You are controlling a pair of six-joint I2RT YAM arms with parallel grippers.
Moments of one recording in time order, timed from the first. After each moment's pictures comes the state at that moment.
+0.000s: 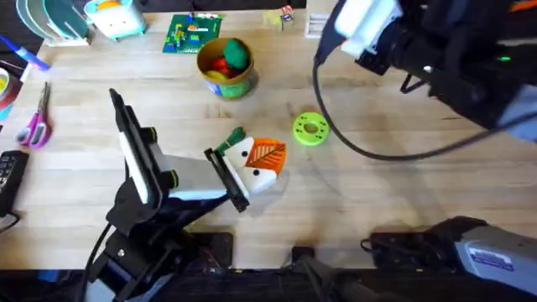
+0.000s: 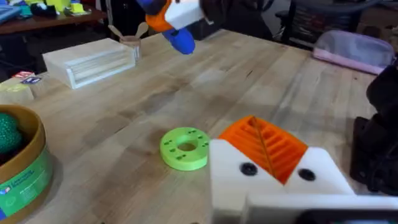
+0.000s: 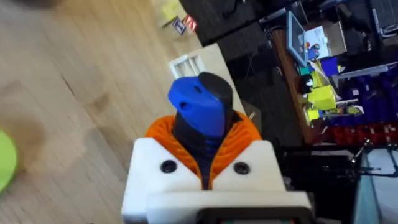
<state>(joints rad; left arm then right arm) -0.55 0.01 0.01 -0.05 0.46 -0.06 0.35 1.27 0.84 0.02 0.02 -0.94</state>
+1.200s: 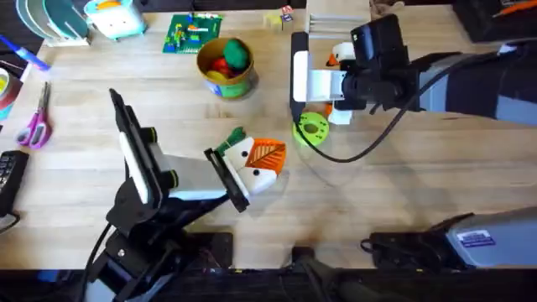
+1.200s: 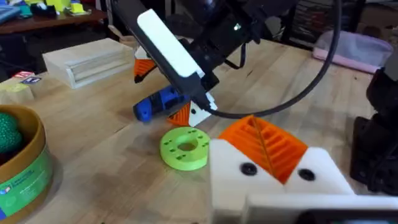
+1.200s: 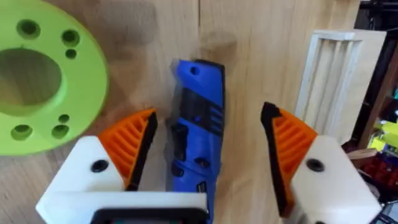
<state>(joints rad) -0.55 0.01 0.01 -0.05 0.46 -0.06 0.38 1.63 0.86 -0.13 0.06 -1.21</state>
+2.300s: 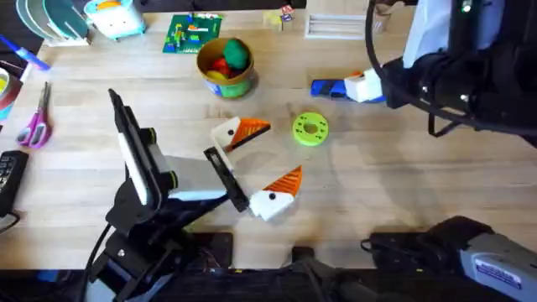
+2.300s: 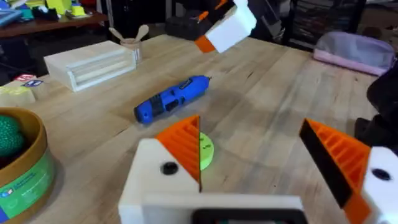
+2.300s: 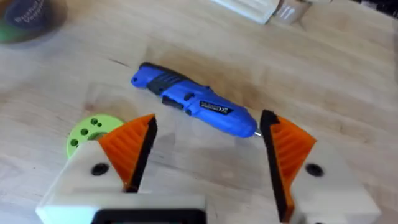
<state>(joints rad) -0.55 0.01 0.01 -0.04 0.45 -0.05 0.39 1.05 0.86 -0.54 0.21 -0.04</state>
